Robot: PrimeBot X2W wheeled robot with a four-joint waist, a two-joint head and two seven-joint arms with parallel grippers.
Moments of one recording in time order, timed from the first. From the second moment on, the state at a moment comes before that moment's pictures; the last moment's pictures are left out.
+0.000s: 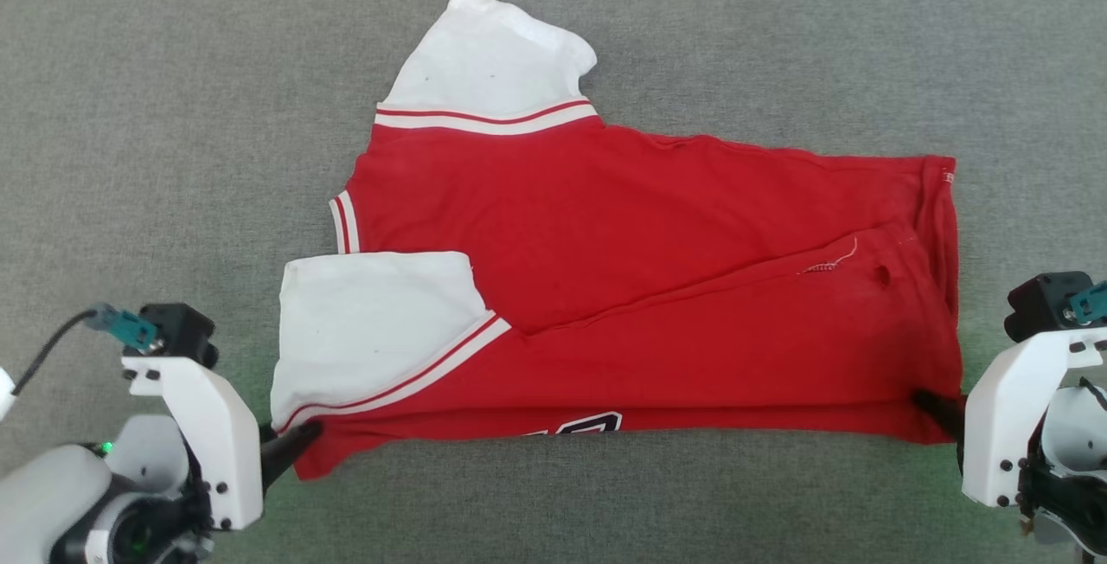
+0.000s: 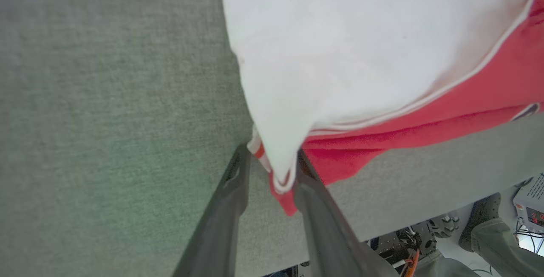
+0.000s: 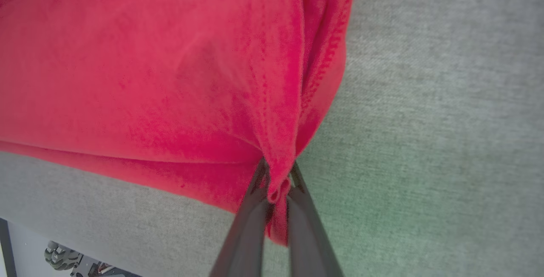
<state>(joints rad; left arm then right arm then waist) -0.44 0.97 -0.88 -0.05 -1.38 0.29 0.44 -0.11 -0.24 -0.13 -0.15 0.47 0.13 1.10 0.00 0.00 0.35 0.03</state>
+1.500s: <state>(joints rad) -1.19 0.89 -0.85 0.58 -1.02 -0.08 0.59 -0.20 -0.05 0.05 -0.18 0.37 0.13 0.07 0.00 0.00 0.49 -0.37</state>
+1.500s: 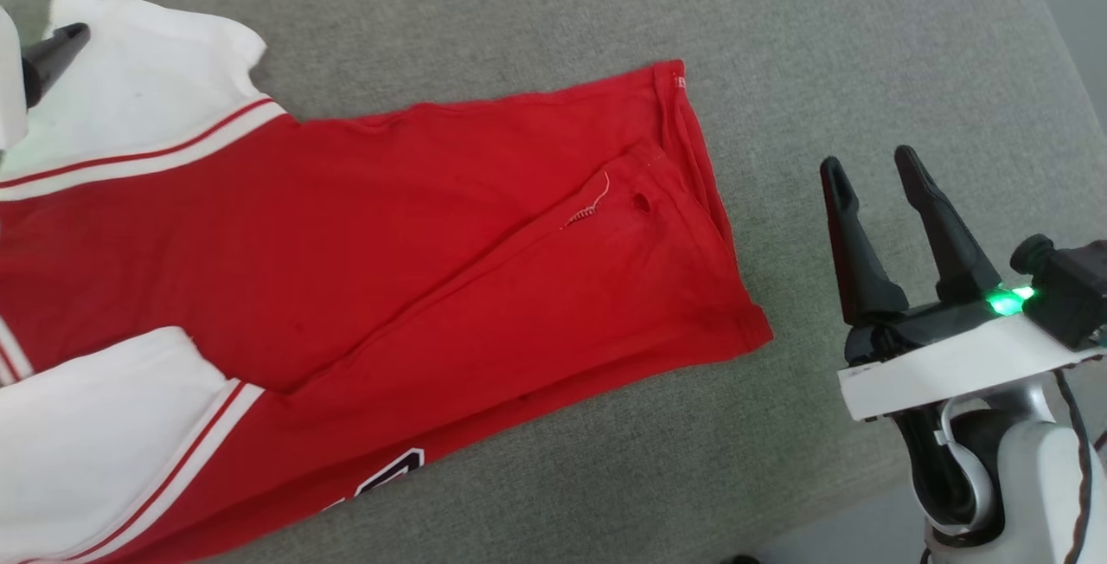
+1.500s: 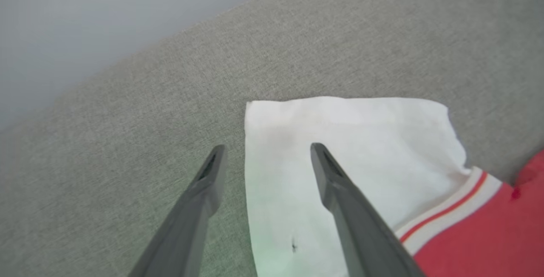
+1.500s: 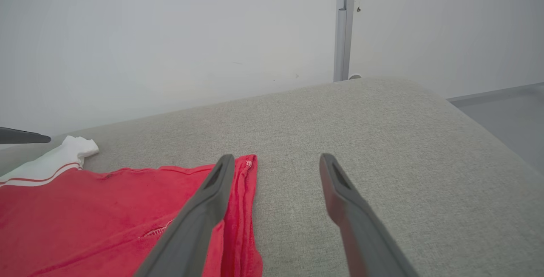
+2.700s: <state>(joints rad) -1.37 0.66 -0.90 0.79 -1.00 -0.09 0.69 -0.88 -0.16 0.27 0.38 0.47 0.13 0.88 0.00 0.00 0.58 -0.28</state>
